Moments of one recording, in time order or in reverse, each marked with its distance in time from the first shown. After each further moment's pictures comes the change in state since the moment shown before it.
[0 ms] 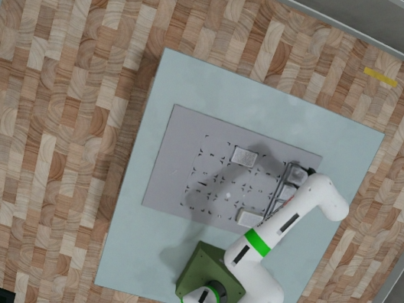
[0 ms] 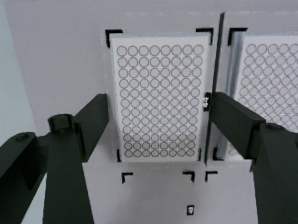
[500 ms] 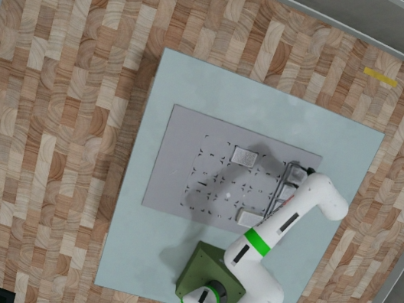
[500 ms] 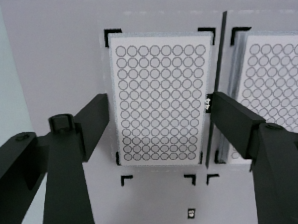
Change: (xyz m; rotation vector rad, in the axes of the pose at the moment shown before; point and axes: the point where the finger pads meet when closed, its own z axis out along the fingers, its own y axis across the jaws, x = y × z) arm 0.000 0.000 0.005 0.000 0.000 0.000
